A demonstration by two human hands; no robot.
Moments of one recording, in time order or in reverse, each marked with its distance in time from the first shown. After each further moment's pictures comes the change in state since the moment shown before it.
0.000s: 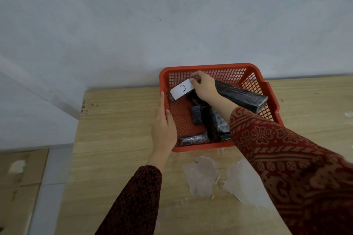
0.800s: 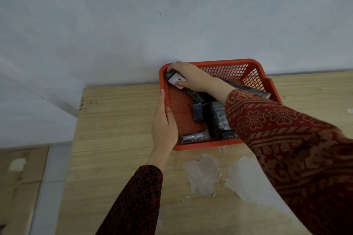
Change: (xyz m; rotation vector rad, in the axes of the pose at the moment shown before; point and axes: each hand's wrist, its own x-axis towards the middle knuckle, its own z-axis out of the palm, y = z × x) left_hand 0.003 -0.002 0.003 -0.018 0.007 -0.020; right_hand 0.025 -0.029 0.001 -0.443 -0.431 -0.587
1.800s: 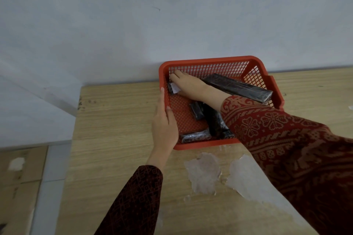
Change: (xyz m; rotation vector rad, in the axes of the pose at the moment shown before) left_hand -0.001 0.002 -0.003 -0.016 0.002 0.024; right_hand -0.002 0.000 0.039 -0.376 -0.084 0.007
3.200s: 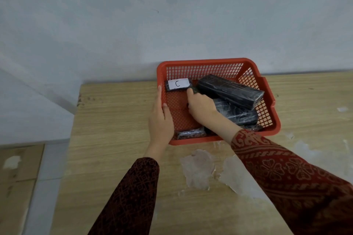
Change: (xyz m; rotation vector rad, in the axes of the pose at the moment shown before) left_hand 0.000 -0.003 0.001 0.015 0.005 0.013; right_hand -0.078 -0.036 0.007 0.070 -0.009 0.443
